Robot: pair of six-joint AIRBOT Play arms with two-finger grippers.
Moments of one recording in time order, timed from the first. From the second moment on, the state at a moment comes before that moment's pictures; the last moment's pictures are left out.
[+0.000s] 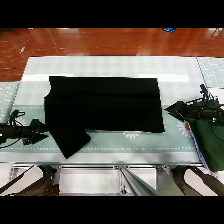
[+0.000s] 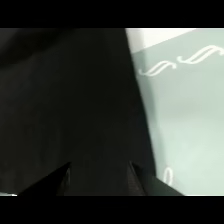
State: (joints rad) left arm 0.70 -1.14 0.50 0.97 -1.26 -1.27; right arm -0.38 -1.06 0.60 -0.76 1.06 1.22
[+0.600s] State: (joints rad) left arm 0.46 -1.27 0.52 0.87 -1.15 -1.26; right arm -0.55 -1.06 0.57 -0.82 1.12 1.26
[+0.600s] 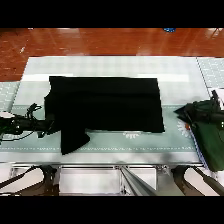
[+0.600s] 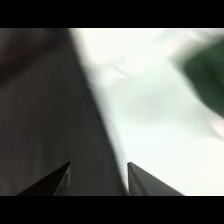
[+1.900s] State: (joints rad) left arm 0.36 -1.48 1.08 0.73 -1.20 -1.27; right arm -0.25 -1.40 0.98 -0.69 1.06 1.25
